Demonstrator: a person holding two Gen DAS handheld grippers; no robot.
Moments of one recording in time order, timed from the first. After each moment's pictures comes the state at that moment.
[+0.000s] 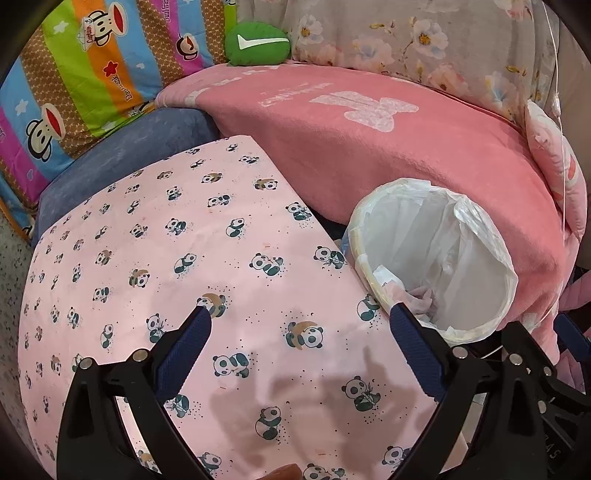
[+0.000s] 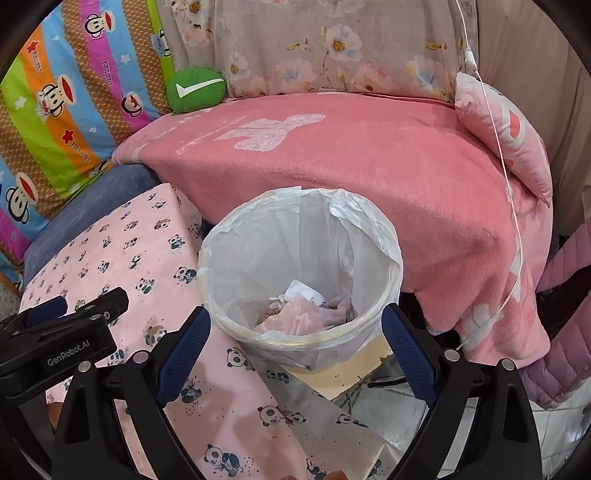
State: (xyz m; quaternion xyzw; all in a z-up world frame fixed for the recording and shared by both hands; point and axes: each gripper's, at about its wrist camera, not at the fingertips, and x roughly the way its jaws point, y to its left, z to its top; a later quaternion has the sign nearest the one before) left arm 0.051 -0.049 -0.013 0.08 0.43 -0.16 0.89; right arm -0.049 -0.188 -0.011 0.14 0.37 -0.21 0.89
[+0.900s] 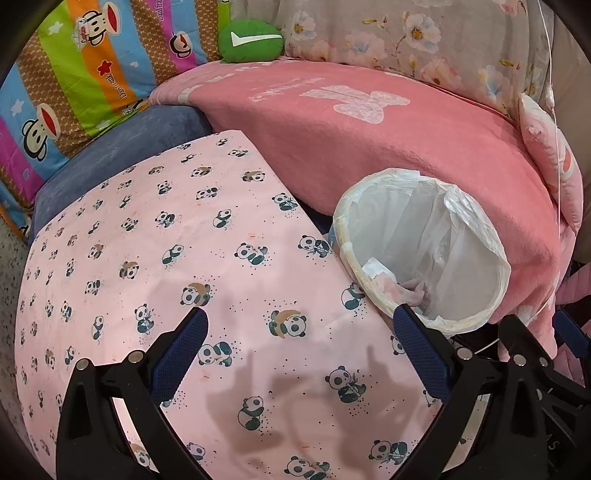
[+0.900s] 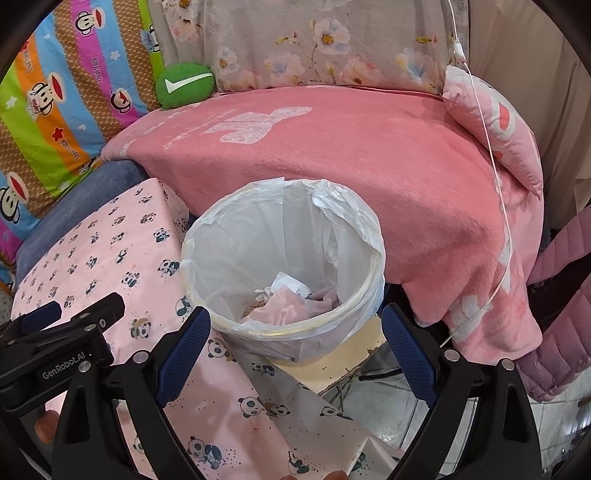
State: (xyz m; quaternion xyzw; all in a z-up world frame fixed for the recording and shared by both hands) left arm 0.042 -0.058 -0.017 0.08 0.43 -0.17 0.88; right arm -0.056 -0.197 -0.017 0.14 0.38 -0.23 0.88
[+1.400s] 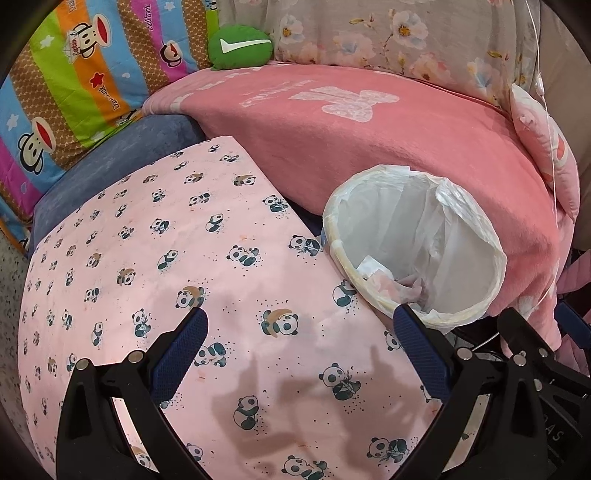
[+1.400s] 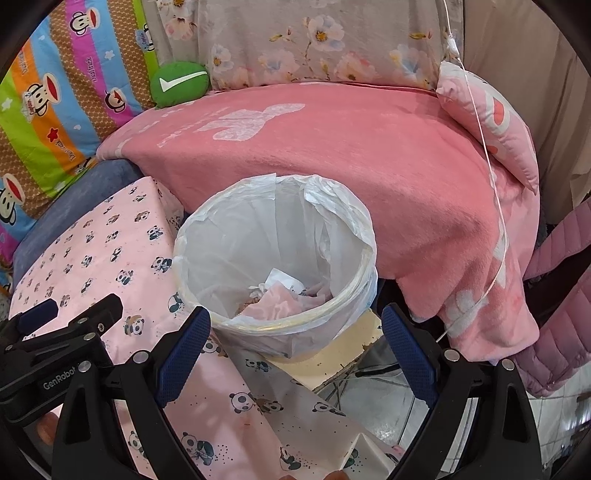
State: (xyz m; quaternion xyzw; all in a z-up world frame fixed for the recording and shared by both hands) left arm 0.035 -0.066 -0.019 0.10 0.42 -0.18 0.88; right arm -0.061 -0.203 -0.020 0.15 0.39 -0.24 0.88
